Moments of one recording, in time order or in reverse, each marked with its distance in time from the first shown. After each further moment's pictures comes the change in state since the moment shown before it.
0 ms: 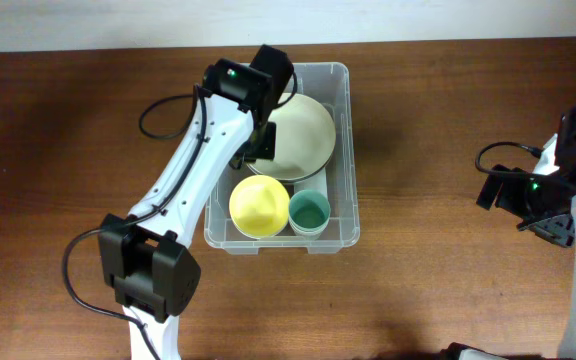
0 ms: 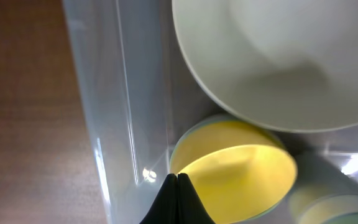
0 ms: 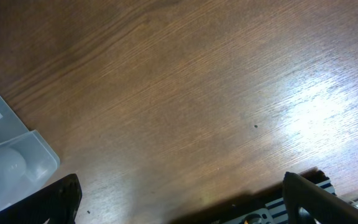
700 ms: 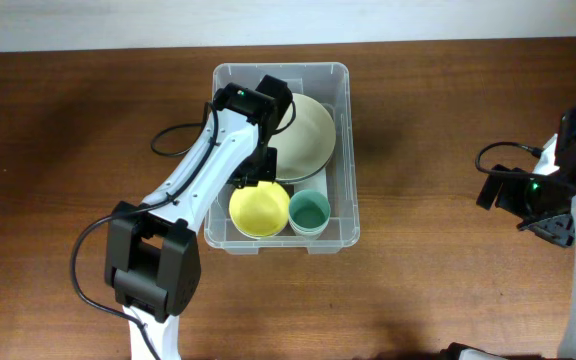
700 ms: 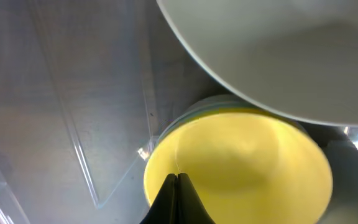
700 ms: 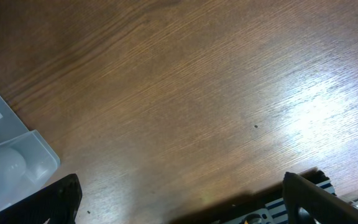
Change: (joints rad) left arm 0.000 0.000 -0.205 0.113 0.063 0.000; right arm 0.000 0.000 0.000 0.000 0.000 -0.001
